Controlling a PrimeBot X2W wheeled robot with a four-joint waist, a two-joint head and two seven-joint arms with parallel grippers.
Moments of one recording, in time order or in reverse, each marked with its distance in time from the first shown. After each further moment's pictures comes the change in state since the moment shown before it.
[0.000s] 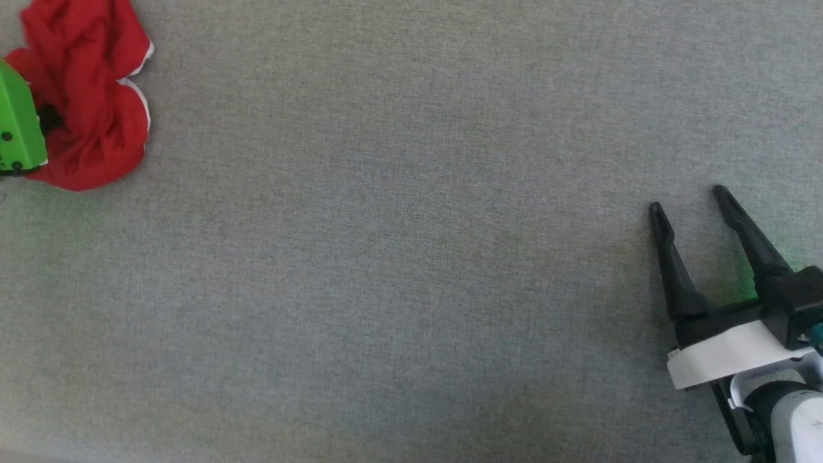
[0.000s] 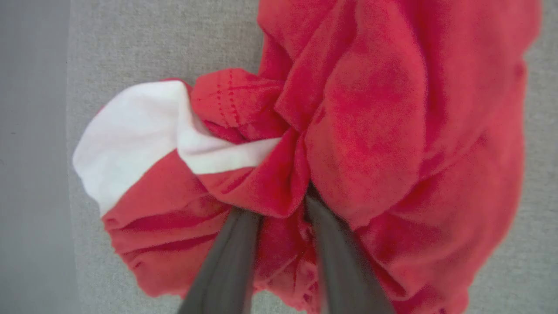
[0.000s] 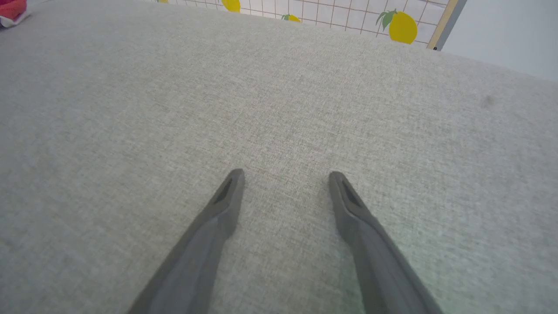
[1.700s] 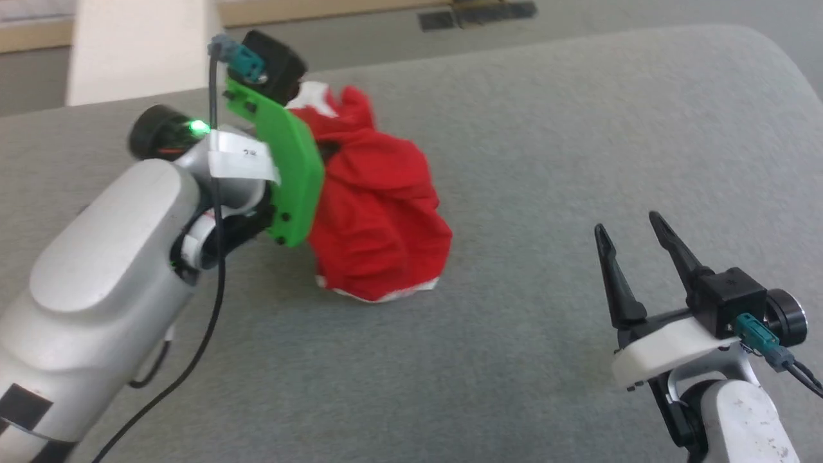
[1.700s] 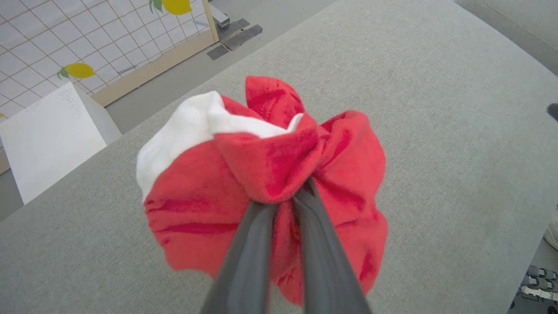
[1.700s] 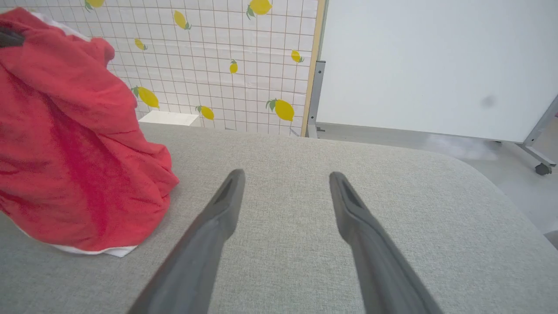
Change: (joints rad) left arm 0.029 -0.149 -0.440 -0.415 -0.048 0.132 -0.149; right arm -0.067 0.094 0.039 0.281 0.019 0.000 -0.112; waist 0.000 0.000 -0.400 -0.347
